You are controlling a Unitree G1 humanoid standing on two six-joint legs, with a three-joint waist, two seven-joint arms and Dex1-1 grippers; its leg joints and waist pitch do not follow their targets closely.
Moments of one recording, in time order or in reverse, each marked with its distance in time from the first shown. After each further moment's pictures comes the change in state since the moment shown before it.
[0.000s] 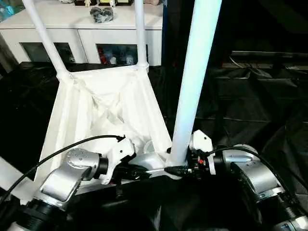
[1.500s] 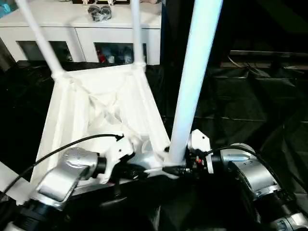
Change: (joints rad) left arm 0.011 0.071 -0.004 -0.057 -0.032 0.039 -0.093; right arm -0.024 -0.031 0.043 0.004 0.018 -0.049 0.133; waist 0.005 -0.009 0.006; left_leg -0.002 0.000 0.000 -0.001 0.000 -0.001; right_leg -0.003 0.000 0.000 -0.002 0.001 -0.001
